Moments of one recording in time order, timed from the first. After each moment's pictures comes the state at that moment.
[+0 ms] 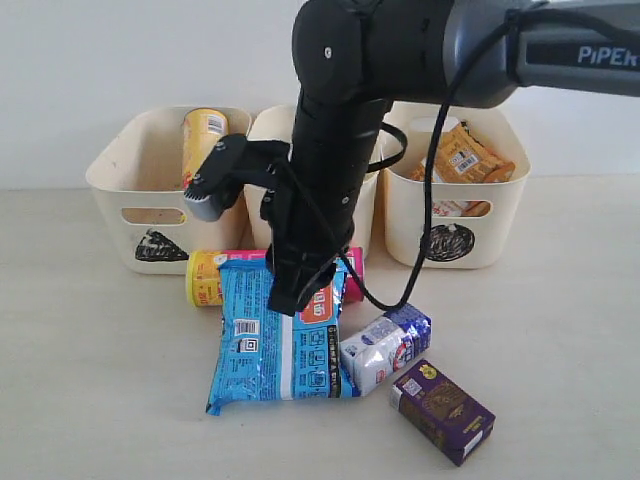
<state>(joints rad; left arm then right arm) -0.07 0.00 0.00 0.02 0.28 0.00 0.73 1.99 -1.72 0.10 1.12 -0.66</state>
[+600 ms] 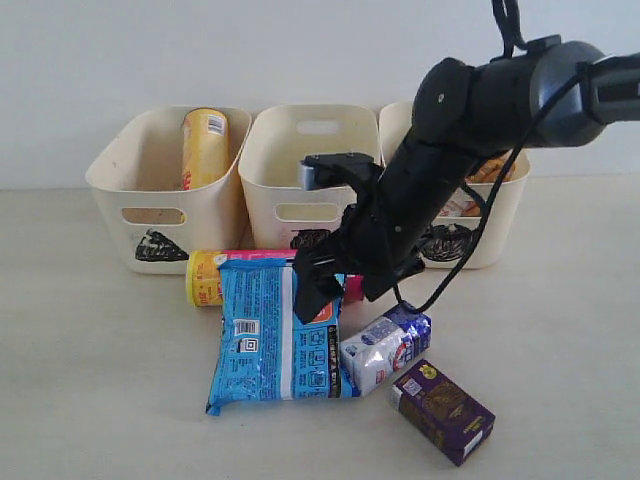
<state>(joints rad) -0.07 0.00 0.00 0.02 0.28 0.00 0.50 1.99 -1.47 0.48 0.87 -0.42</state>
